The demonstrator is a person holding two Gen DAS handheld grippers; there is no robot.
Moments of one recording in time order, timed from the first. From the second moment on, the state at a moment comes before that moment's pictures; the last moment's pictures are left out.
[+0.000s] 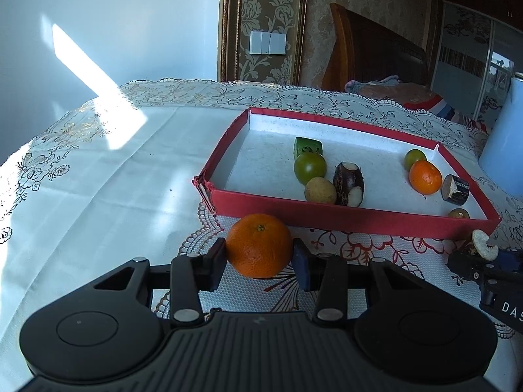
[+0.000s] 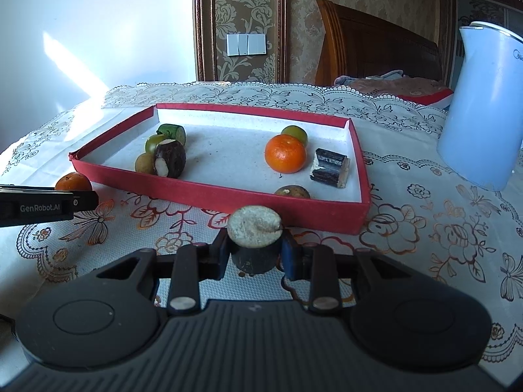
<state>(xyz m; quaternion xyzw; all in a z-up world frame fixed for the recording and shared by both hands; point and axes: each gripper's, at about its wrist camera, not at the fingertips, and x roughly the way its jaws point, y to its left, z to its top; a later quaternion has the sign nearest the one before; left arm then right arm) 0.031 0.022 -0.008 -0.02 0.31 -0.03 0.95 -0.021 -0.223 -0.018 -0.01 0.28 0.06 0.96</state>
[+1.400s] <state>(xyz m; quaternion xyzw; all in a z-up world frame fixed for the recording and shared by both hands) 0.106 -0.060 0.012 0.01 0.26 -0.02 0.97 0.082 -0.244 -0.002 -0.01 0.25 -0.01 0.97</state>
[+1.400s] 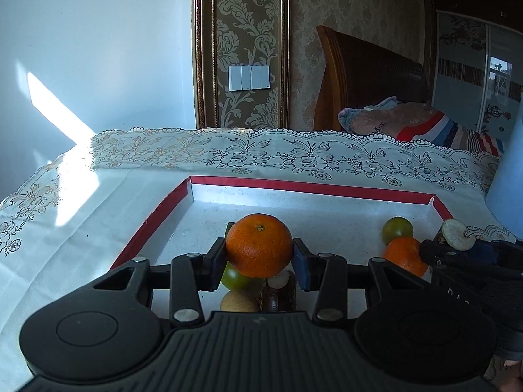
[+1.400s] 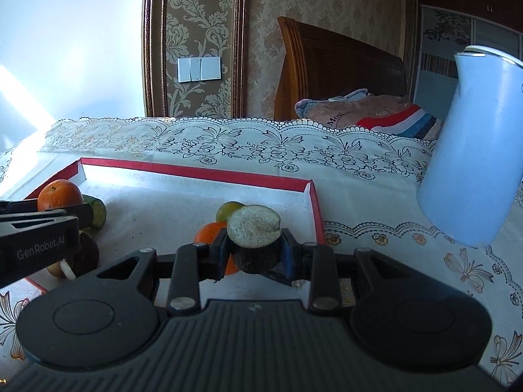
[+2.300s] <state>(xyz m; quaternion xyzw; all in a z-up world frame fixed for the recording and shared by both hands) 0.107 -0.058 0.006 0.02 0.25 0.01 0.97 0.088 -0.242 -0.002 -0.01 0.24 -0.02 0.97</state>
